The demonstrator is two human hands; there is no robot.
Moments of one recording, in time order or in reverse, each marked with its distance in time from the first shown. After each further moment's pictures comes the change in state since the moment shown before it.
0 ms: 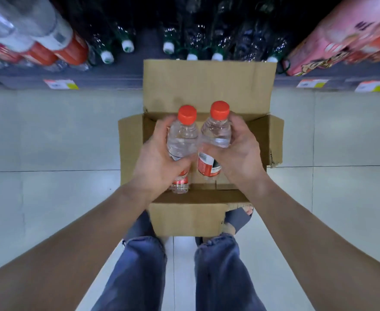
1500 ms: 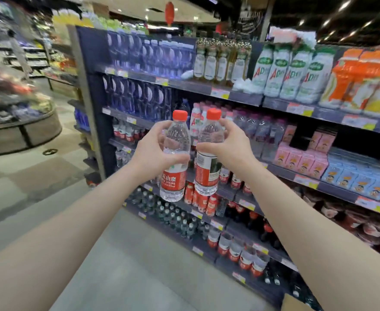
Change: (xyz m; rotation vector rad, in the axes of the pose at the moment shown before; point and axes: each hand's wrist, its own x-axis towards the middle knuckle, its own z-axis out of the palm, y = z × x) left_hand -0.704 0.243 -0.861 -0.070 0.856 0.472; right_hand -0.744 -0.776 0.363 -0.219 -0.269 -1.063
